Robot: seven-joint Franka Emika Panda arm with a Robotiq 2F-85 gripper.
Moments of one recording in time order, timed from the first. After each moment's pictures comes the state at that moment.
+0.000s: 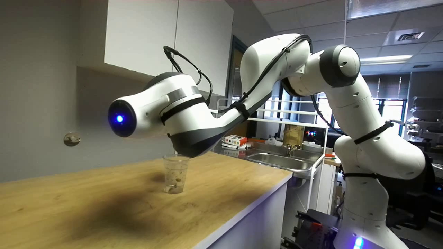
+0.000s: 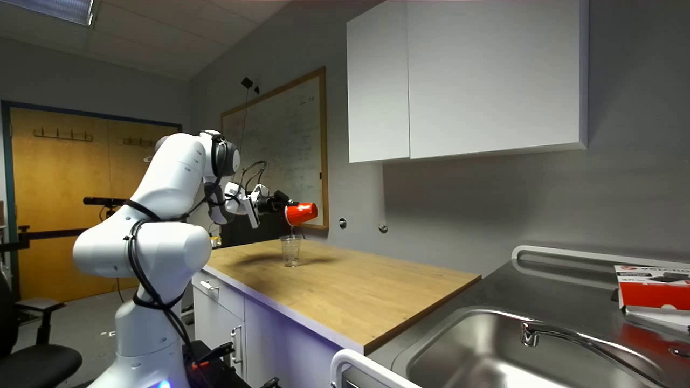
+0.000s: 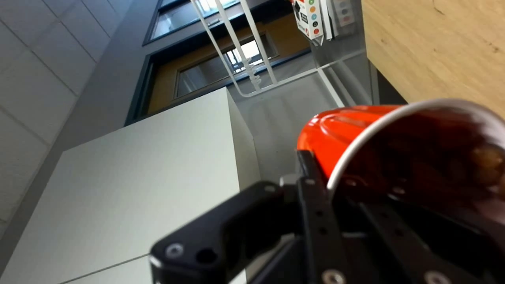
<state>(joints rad) 0.73 0.58 0.20 -1.51 -1.42 1.09 1.00</state>
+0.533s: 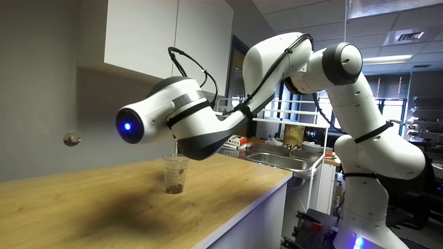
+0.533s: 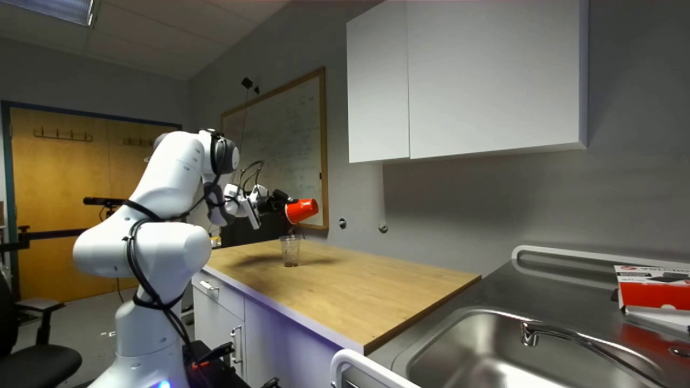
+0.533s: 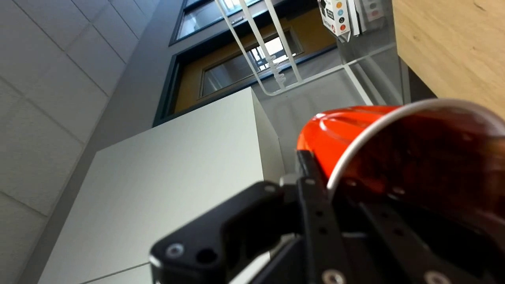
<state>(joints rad) 0.73 0.55 0.20 -1.57 -1.46 1.04 1.04</state>
